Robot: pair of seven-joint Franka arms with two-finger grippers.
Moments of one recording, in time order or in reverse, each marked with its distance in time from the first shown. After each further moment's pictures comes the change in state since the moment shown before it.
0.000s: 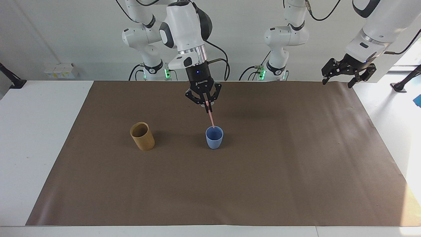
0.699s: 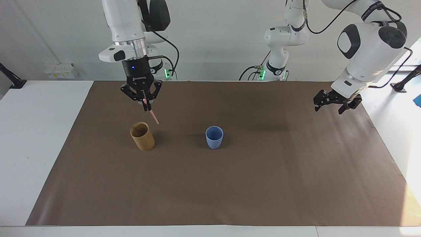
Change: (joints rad) left arm 0.000 0.058 0.006 -0.188 0.007 0.285 0.000; right arm -0.224 -0.115 -0.003 0.056 0.065 -0.257 -0.238
